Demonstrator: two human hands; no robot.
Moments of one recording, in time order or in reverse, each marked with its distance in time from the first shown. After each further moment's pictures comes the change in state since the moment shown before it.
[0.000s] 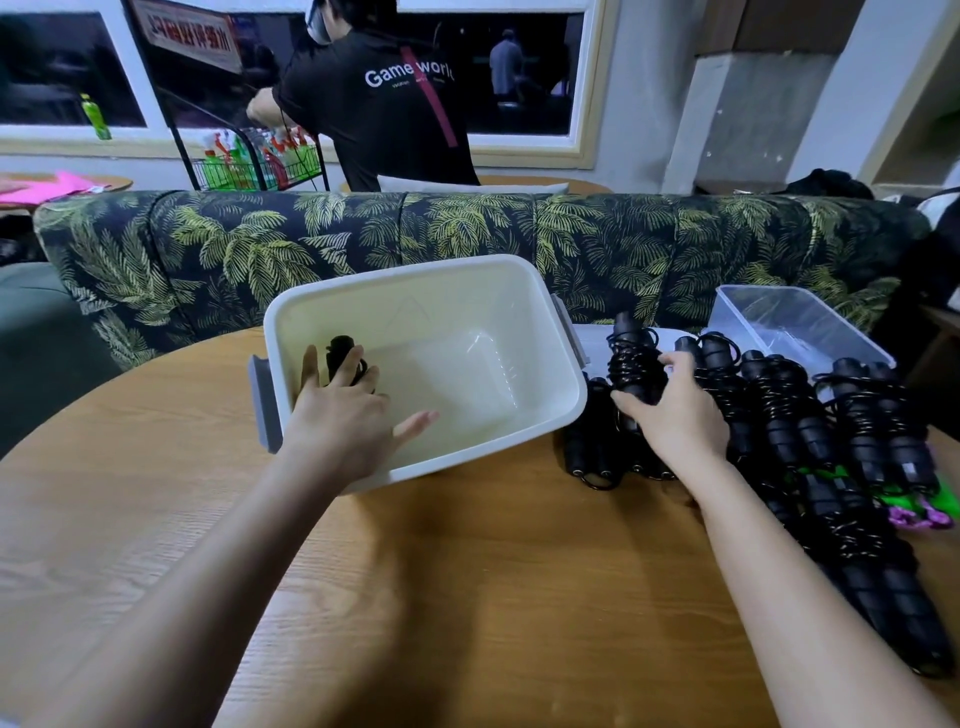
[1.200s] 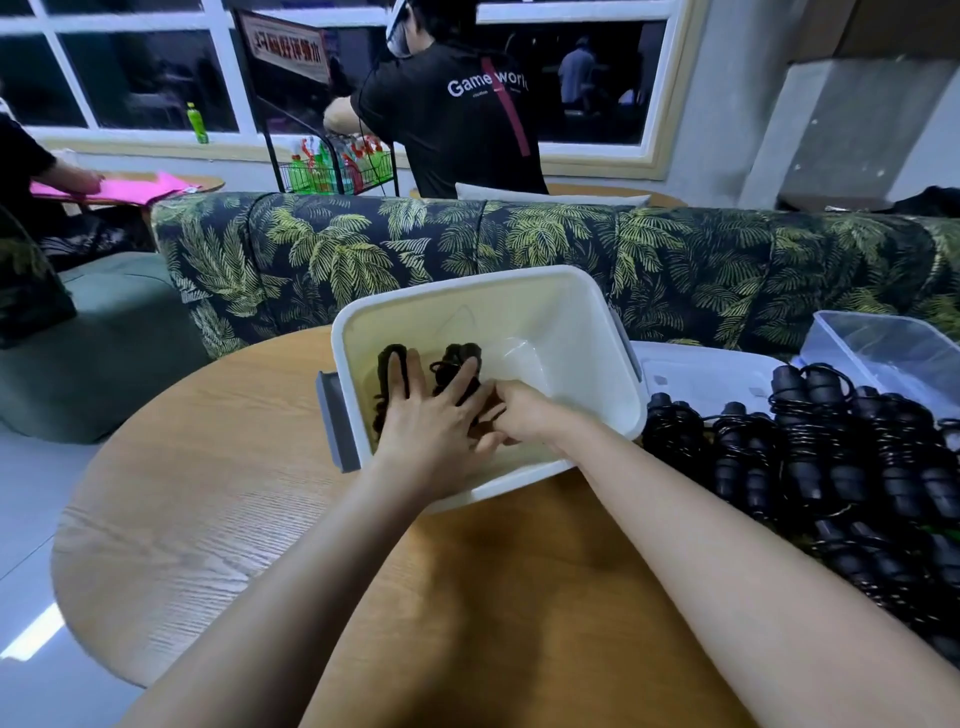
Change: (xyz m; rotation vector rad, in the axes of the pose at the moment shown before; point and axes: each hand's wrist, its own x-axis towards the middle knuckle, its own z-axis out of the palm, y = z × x) left_hand -0.005 0.000 0.011 -0.108 0.155 -0.001; right_hand -0.036 -0.170 0.102 0.222 -0.883 -0.351
